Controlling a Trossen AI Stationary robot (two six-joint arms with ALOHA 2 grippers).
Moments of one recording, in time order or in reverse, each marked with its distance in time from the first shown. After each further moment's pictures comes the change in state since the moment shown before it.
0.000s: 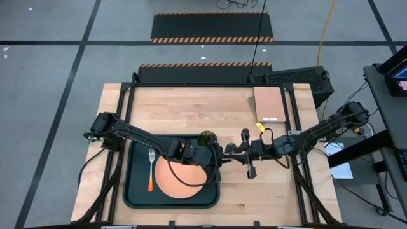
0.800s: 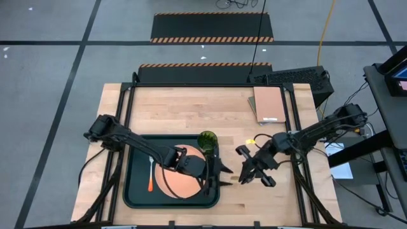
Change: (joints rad) left arm -0.074 0.014 -0.042 0.229 0.166 0.037; right arm -0.079 0.090 -0.047 0.301 -0.817 -0.280
